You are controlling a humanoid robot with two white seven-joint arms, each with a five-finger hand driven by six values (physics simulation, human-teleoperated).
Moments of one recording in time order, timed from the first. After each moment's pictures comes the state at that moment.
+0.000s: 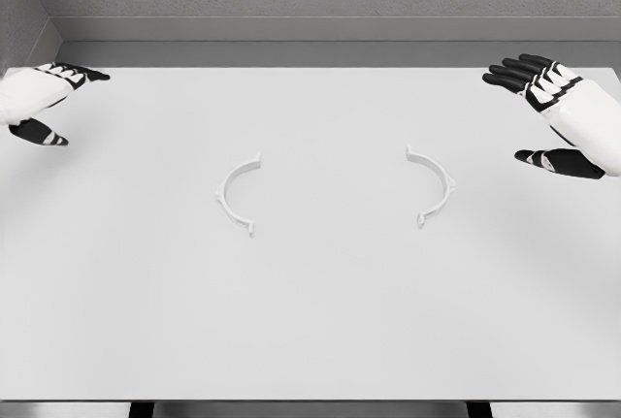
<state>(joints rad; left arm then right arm) -0.65 0.73 -0.38 -0.97 -0.63 -0.61 -0.27 -0.08 -0.75 -0.02 -1.74 0.38 -0.61 0.17</state>
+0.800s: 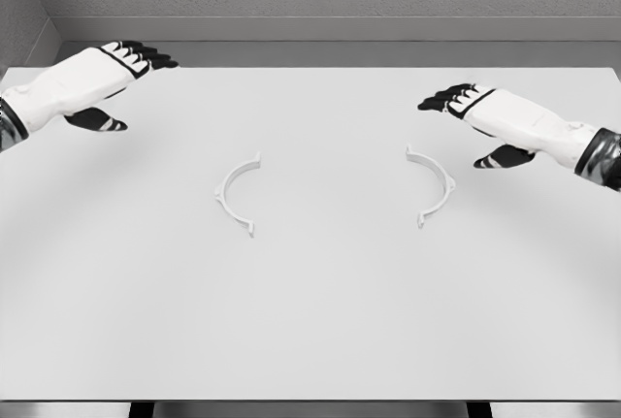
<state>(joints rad) -0.60 0.71 -0.39 -1.27 -0.59 -0.61 -0.27 -0.44 -0.64 0.27 -1.39 0.46 -0.61 0.48</state>
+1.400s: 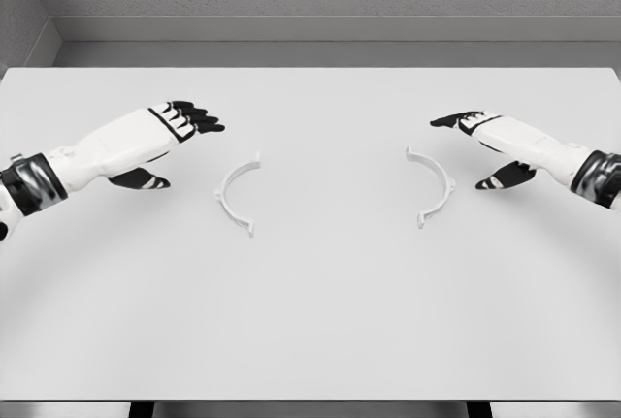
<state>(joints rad) -0.39 0.69 -0.38 -1.49 -0.56 -0.61 -0.27 -0.44 -0.61 0.28 -1.19 0.39 -0.61 0.48</state>
